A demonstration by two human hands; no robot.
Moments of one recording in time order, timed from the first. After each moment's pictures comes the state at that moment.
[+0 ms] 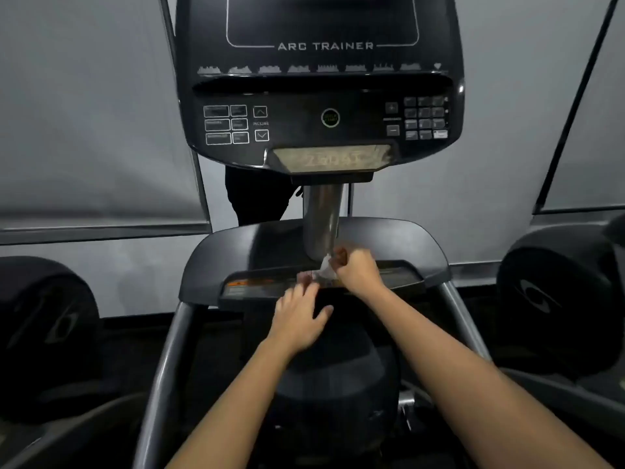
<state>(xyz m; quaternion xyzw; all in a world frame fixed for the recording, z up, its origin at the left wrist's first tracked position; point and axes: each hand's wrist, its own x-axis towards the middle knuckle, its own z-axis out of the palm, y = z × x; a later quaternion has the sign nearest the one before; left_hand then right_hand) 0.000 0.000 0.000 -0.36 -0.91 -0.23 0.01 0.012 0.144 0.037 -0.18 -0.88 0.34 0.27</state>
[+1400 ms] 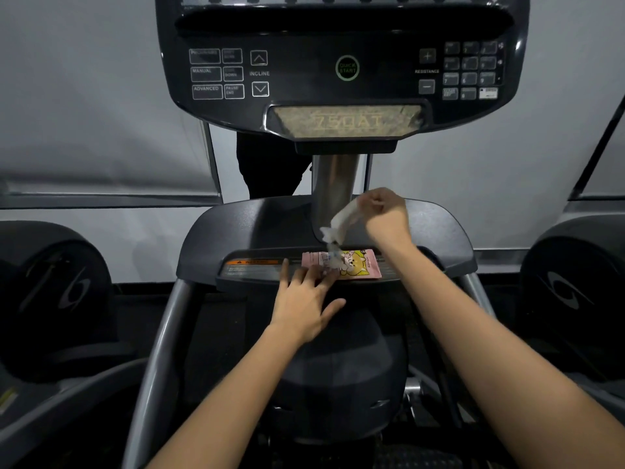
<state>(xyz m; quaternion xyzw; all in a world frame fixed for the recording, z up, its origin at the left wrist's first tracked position) -0.016 0.010 -0.018 -0.39 -0.91 -0.01 0.13 -0.002 0.165 0.074 -0.17 -0.74 0.53 0.38</state>
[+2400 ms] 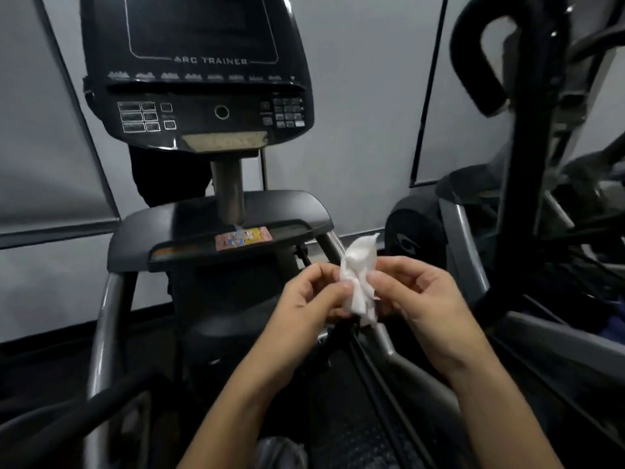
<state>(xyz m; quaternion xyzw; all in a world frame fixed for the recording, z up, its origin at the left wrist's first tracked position) 0.306 -0.079 0.085 -0.43 -0.49 -0.70 -0.29 0.421 0.019 0.096 -0.14 -0.63 0.67 0.37</state>
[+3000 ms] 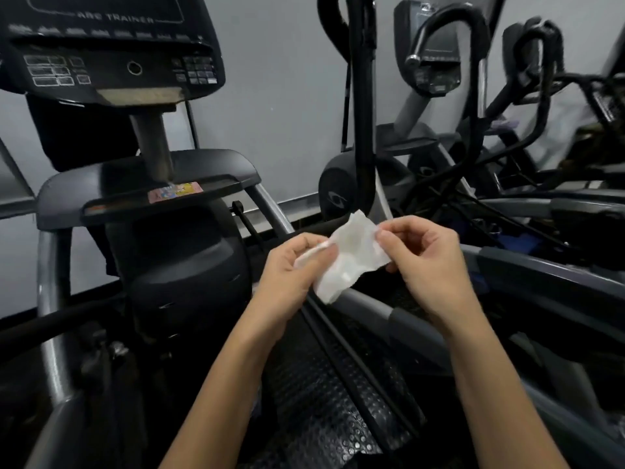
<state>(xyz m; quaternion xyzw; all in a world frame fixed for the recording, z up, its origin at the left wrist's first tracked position) 0.466 -0.133 0.069 -0.46 -0.51 -0.65 -0.33 0.611 -0.054 0.088 -0.26 -0.69 0.45 0.50</state>
